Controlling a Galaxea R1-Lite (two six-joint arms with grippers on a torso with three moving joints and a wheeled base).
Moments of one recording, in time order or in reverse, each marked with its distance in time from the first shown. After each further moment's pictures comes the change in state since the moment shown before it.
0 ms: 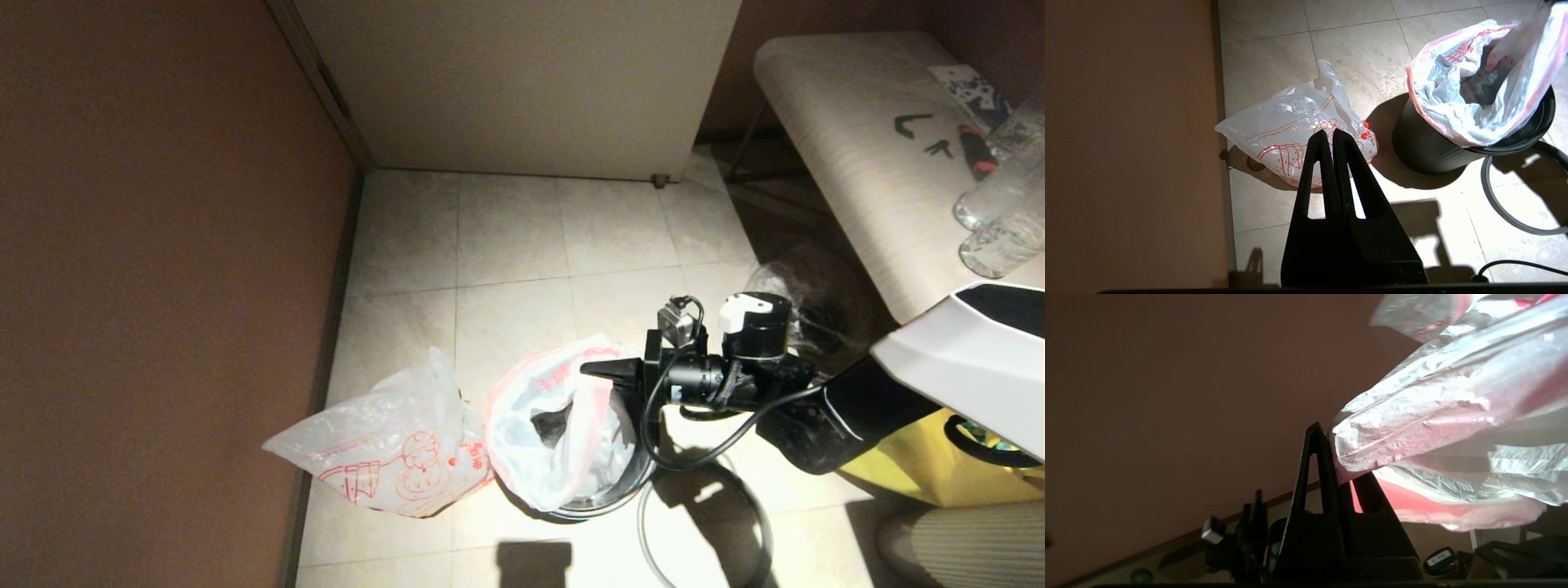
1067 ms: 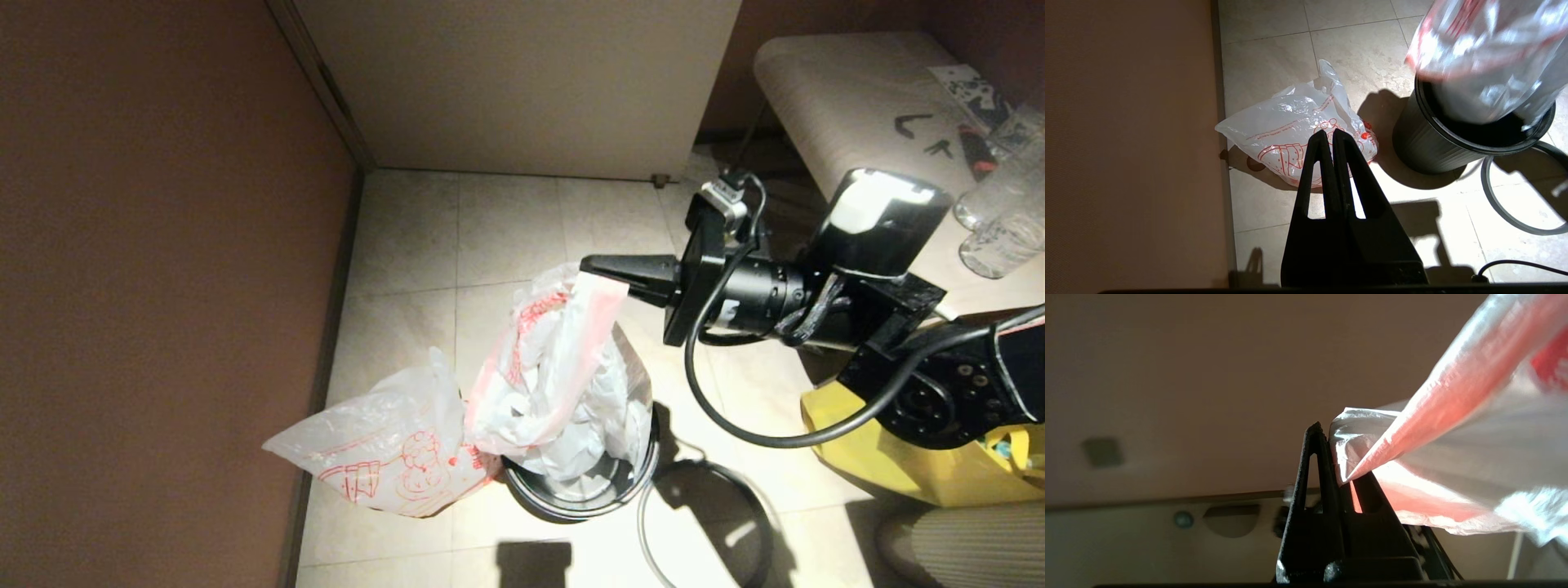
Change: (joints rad) left arm 0.000 0.000 0.000 0.000 0.000 0.000; right arm 0.078 -0.342 -0.019 0.005 0.009 0.078
